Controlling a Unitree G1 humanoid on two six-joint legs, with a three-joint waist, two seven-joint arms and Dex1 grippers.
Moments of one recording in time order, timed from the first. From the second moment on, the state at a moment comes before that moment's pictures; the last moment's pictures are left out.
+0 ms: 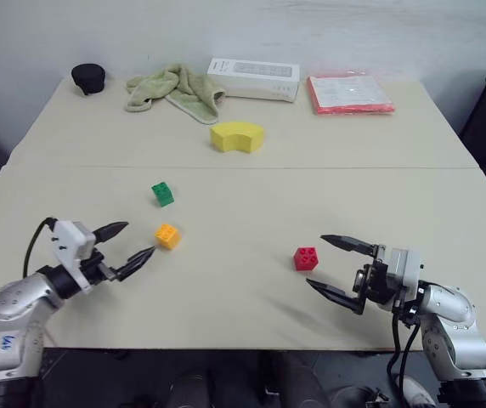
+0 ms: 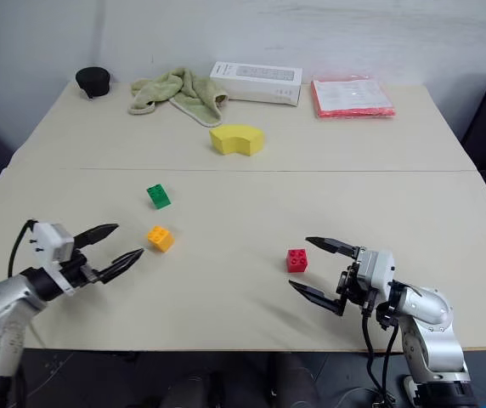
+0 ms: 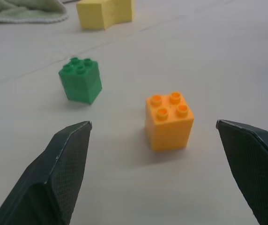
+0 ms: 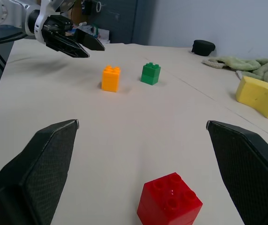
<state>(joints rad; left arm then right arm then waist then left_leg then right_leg) -0.06 0.72 0.38 0.04 -0.50 0.23 -0.84 0.00 -0.53 -0.10 -0.12 0.52 -0.19 1.16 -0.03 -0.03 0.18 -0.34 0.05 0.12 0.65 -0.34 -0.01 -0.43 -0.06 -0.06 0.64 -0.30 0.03</state>
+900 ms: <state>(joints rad) -1.06 0.60 0.04 1.27 -0.06 -0.15 -1.01 0.03 -0.48 -0.12 -0.32 0.58 -0.11 0.96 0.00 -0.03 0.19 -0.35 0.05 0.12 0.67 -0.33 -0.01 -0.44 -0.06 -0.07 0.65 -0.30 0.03</state>
